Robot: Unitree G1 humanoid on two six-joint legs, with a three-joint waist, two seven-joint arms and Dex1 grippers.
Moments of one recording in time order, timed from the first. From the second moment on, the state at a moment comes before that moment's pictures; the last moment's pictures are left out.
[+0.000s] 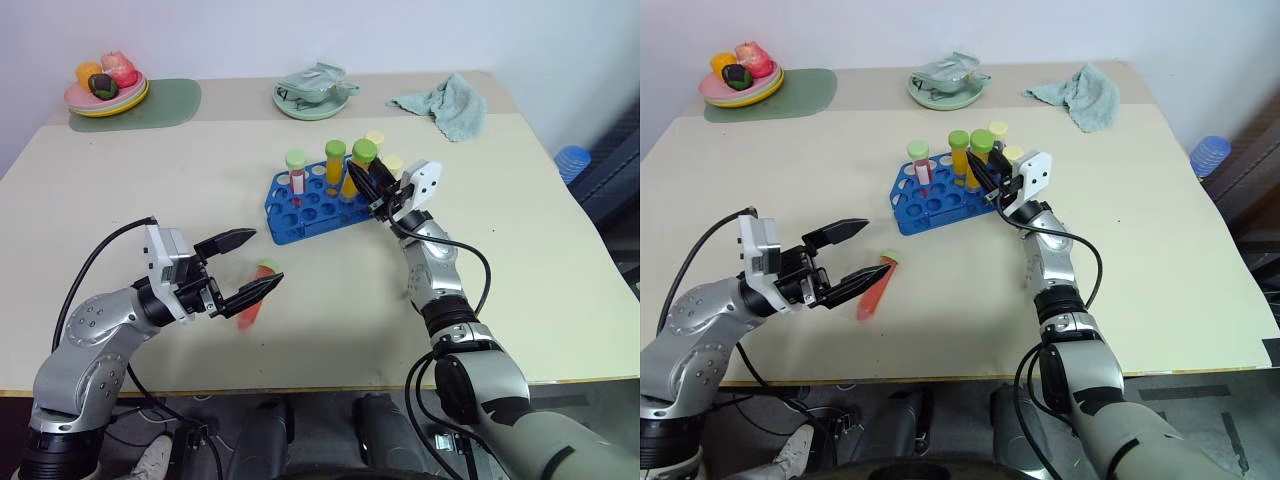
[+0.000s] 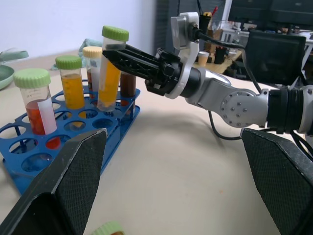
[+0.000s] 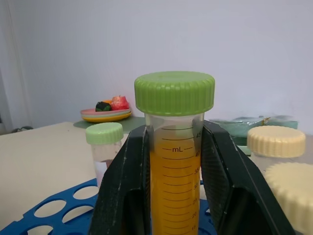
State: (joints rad) left arm -0.02 0.59 0.19 -0.45 -0.69 0.34 -0.89; right arm -0.75 -0.10 -0.11 0.77 0.32 -0.48 0.73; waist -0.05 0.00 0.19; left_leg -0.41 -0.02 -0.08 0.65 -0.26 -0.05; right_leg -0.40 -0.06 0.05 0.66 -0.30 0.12
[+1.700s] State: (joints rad) left arm -0.03 0.59 0.18 -0.45 -0.69 0.34 -0.89; right arm -0.80 -0.14 -0.13 0.86 0.28 -0.46 0.76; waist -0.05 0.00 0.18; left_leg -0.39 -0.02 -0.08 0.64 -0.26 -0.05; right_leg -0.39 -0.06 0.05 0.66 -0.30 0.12
